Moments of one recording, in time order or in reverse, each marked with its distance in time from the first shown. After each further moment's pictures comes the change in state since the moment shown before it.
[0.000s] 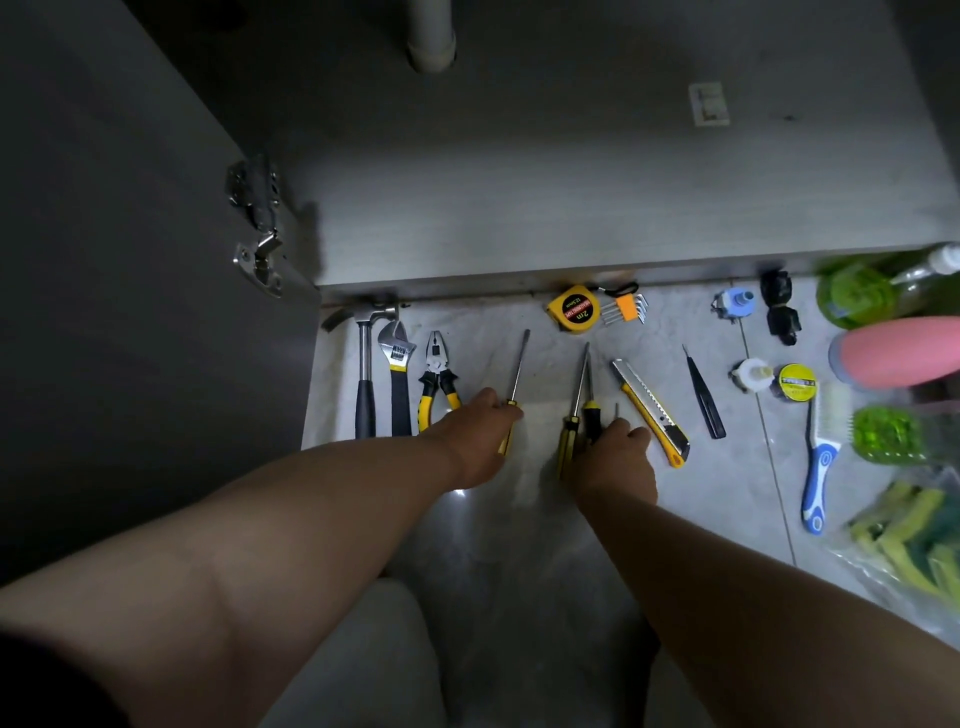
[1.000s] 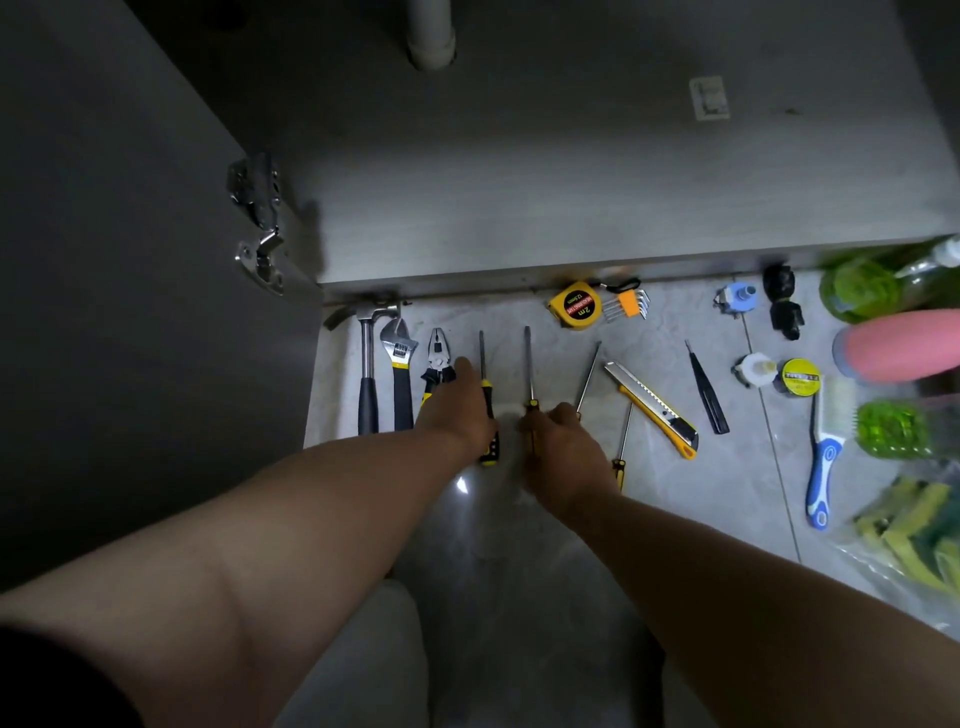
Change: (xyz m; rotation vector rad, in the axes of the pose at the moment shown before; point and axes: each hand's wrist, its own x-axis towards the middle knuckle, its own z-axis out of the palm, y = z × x) left_hand 0.001 0.008 -0.011 -0.271 0.261 -0.428; right_hand -0.014 -0.014 0.015 -0.159 -0.135 -0.610
